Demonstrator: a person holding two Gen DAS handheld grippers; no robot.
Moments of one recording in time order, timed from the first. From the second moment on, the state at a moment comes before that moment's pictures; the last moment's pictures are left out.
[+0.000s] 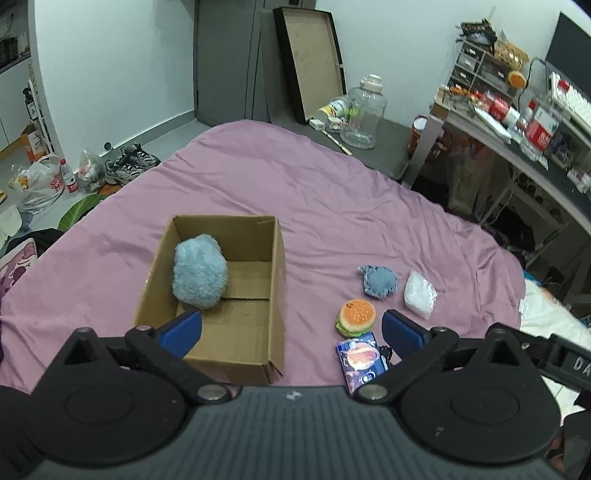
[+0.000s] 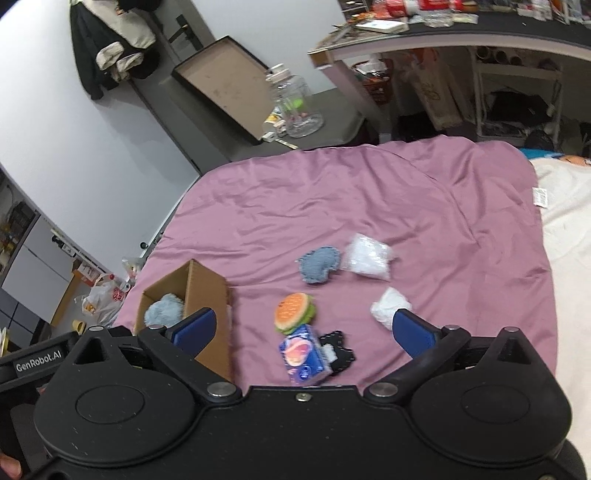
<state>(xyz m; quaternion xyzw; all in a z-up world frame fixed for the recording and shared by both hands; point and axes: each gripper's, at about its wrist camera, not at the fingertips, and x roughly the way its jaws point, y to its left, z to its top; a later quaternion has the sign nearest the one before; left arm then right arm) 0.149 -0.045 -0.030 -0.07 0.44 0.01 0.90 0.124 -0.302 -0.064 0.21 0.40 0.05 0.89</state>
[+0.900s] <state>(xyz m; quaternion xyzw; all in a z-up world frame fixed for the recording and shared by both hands) 0.185 -0.116 -0.111 -0.08 0.51 0.01 0.85 0.169 -0.374 -0.146 0.28 0.45 -0.01 0.85</state>
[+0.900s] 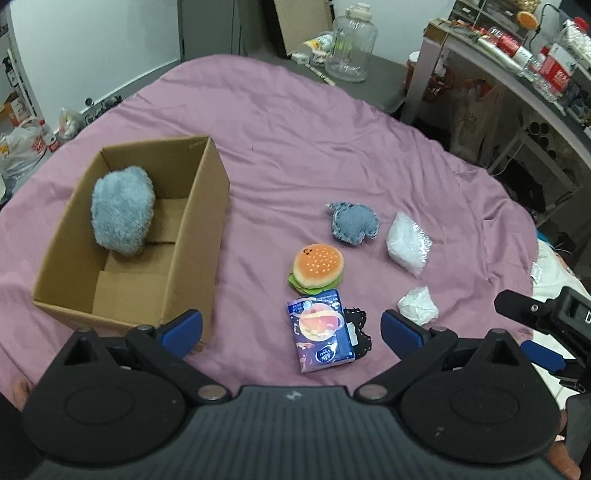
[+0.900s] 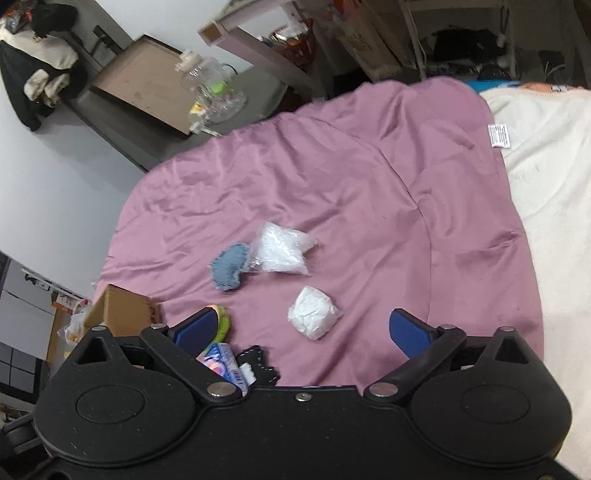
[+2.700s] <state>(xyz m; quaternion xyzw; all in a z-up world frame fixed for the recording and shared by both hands) 0.194 -0.109 -0.158 -0.17 0.54 -0.01 0.82 0.188 -0.350 -0.178 0.27 0.49 0.00 0.83</state>
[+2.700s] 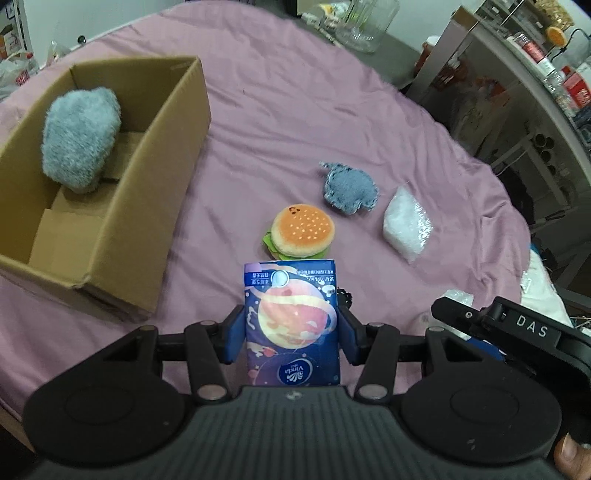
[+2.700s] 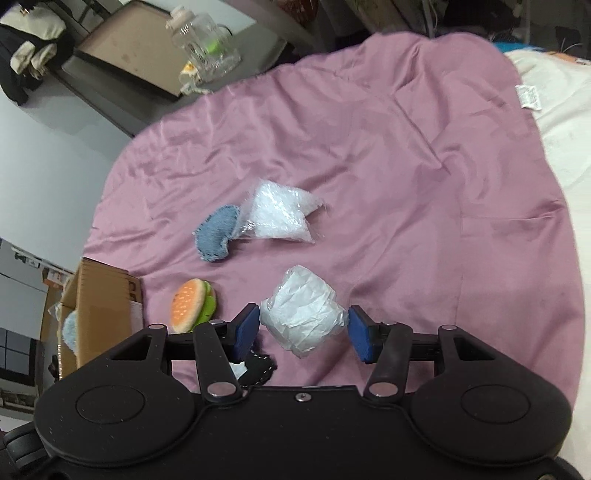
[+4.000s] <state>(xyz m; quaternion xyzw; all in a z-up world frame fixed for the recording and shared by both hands) 0.164 0.025 -0.068 -0.20 0.45 0.00 0.87 0.170 -0.211 -0.077 0.19 0.42 0.06 0.88</state>
